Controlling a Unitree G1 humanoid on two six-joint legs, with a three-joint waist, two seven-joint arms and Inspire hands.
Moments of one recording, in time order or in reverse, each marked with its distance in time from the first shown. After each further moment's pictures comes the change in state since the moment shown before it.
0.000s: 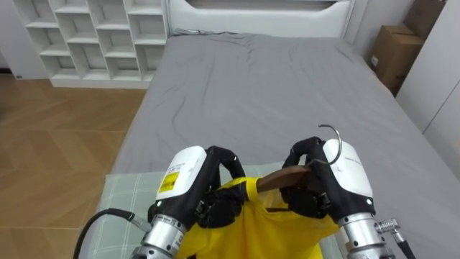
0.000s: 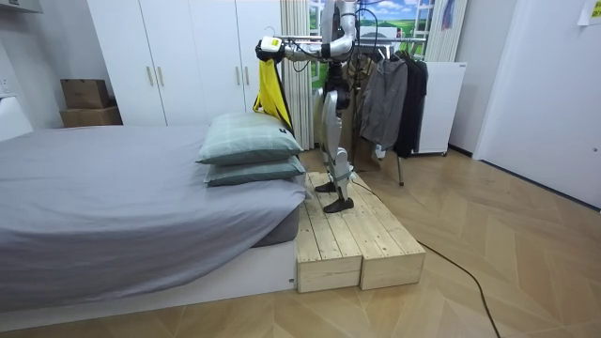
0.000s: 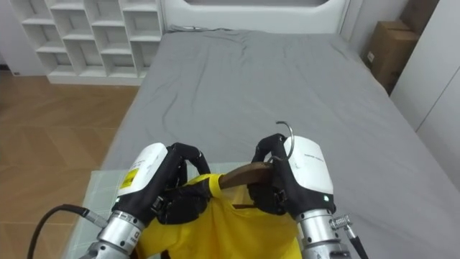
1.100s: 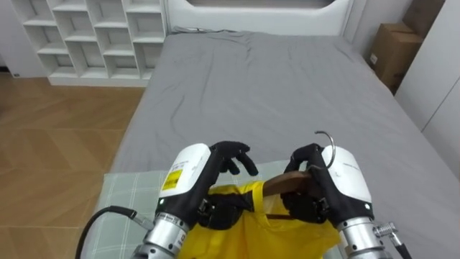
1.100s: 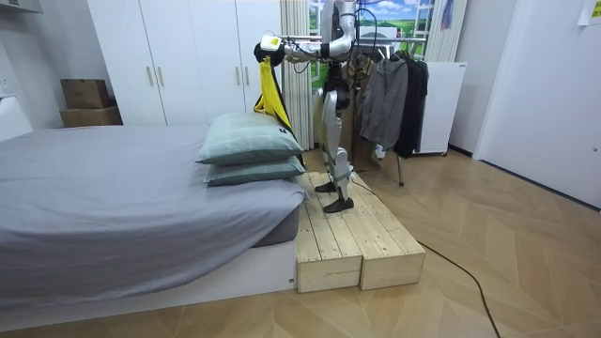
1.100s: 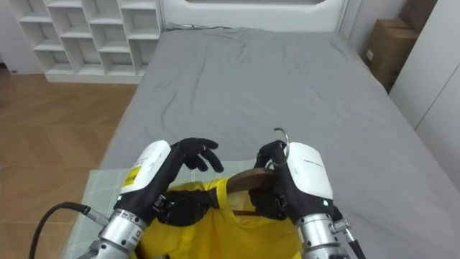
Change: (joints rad) left arm 0.000 0.001 -0.002 -0.027 -0.009 -0.007 -0.021; right arm 0.000 -0.002 0.015 0.046 -0.024 0.002 0.000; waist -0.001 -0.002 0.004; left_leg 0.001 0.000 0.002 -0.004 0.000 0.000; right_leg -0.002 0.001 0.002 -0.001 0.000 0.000
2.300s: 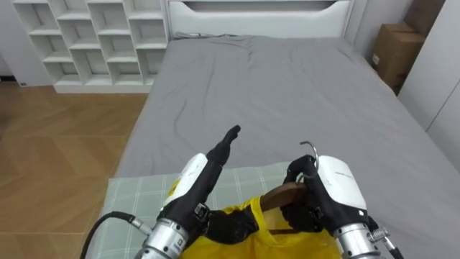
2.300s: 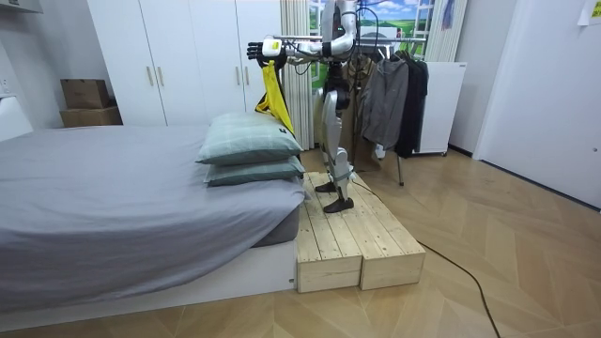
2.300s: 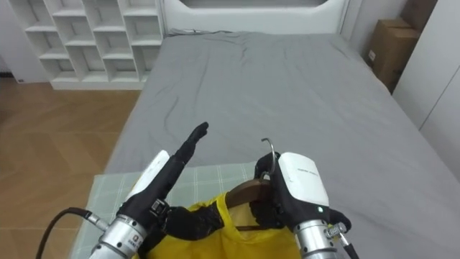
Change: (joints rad) left arm 0.017 0.018 -0.013 0.001 -0.312 0.030 -0.142; right arm 0.004 -0.004 0.019 0.031 -0.015 0.041 0.023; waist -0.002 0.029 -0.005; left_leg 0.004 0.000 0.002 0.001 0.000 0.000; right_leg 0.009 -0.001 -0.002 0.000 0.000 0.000
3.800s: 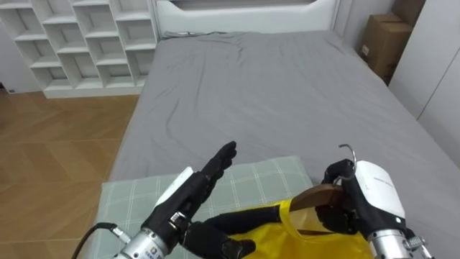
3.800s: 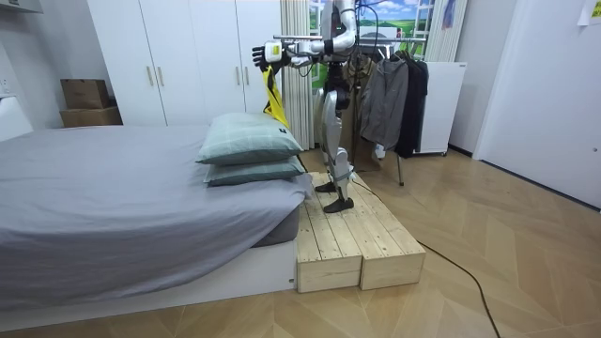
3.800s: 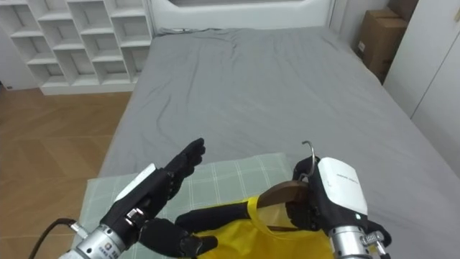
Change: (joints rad) left arm 0.075 0.075 0.122 -0.046 -0.348 0.008 -0.287; right arm 0.026 -0.064 -0.127 0.078 0.043 -0.003 -0.055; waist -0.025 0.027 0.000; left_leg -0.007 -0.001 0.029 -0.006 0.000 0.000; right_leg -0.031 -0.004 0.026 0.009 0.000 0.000
